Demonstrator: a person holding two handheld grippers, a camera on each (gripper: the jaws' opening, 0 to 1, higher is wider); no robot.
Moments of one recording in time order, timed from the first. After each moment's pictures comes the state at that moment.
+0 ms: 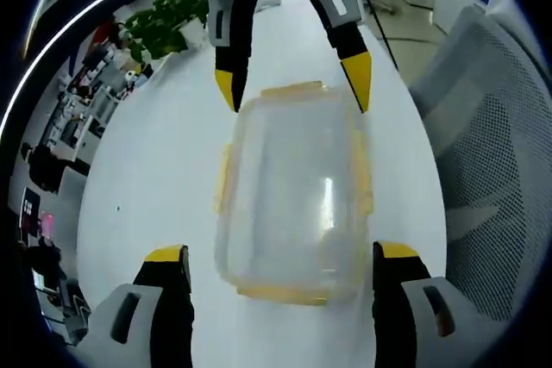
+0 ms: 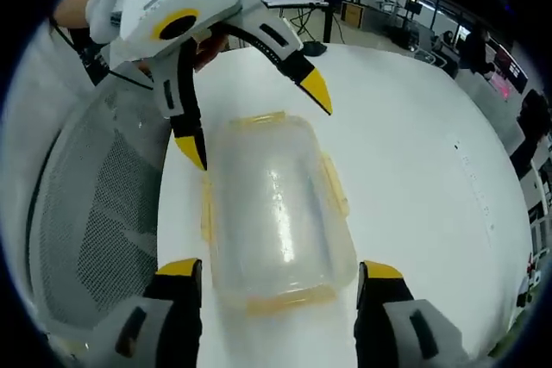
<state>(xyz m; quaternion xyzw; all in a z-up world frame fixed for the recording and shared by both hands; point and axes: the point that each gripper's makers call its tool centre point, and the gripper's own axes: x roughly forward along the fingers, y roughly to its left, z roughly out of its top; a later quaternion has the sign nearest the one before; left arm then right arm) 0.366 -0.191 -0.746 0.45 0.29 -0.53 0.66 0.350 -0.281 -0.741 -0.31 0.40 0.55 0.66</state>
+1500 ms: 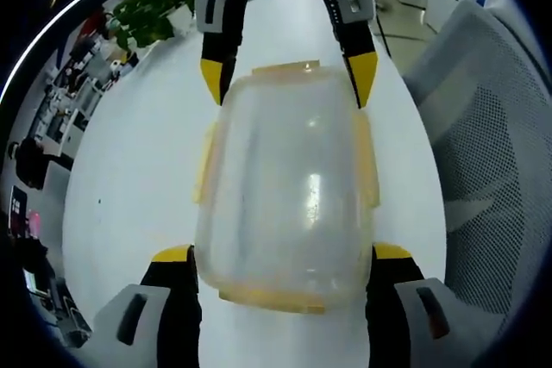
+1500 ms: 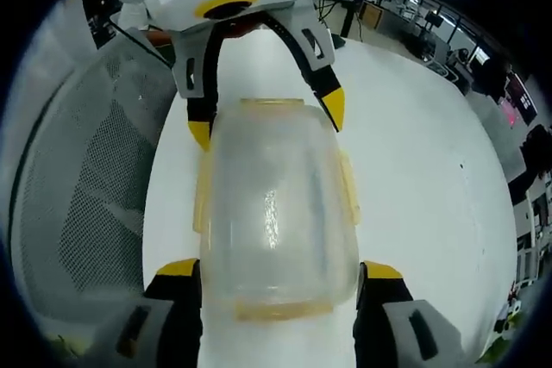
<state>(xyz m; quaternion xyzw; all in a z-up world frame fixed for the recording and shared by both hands) 0.363 -0.182 -0.765 0.44 0.32 -0.54 0.64 0.349 -0.273 -0.755 -0.38 0.39 0.55 0.64</state>
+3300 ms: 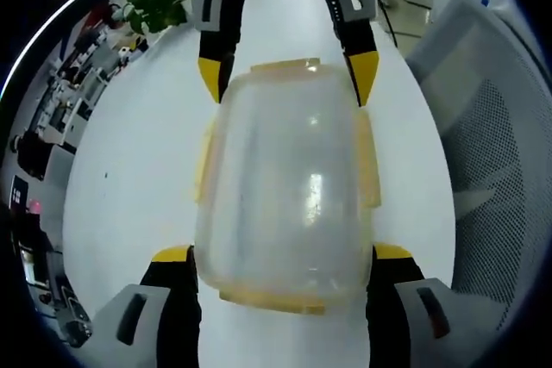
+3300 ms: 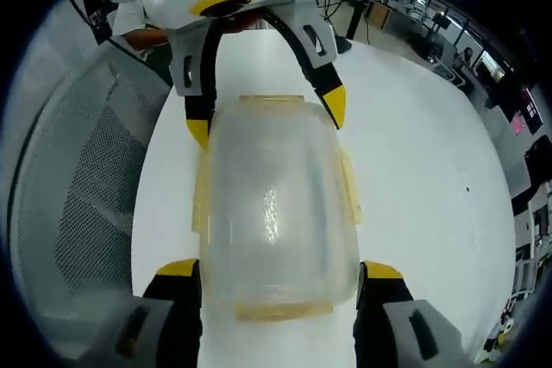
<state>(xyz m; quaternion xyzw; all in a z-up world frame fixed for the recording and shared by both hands) 0.386 -0.138 -0.766 0.44 0.33 -0.53 0.64 0.375 -0.231 -0.755 -0.39 0.39 0.55 0.62</state>
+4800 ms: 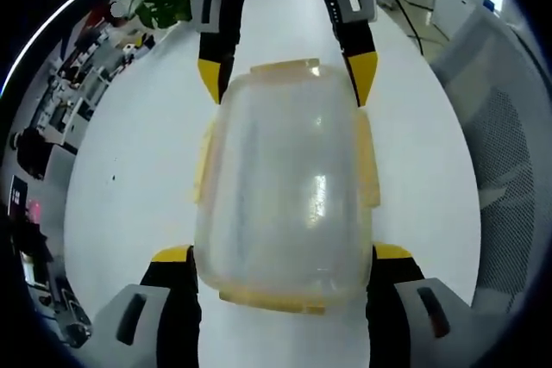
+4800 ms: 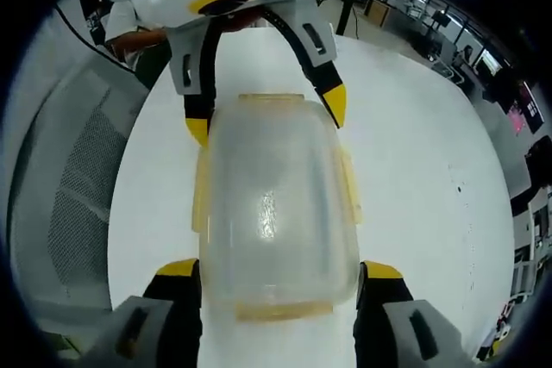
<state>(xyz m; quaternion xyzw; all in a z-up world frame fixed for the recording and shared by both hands) 0.433 -0.143 -0.765 0.44 0.33 -0.53 0.64 0.422 -0.236 -0.755 -0.39 0.40 0.55 0.62</state>
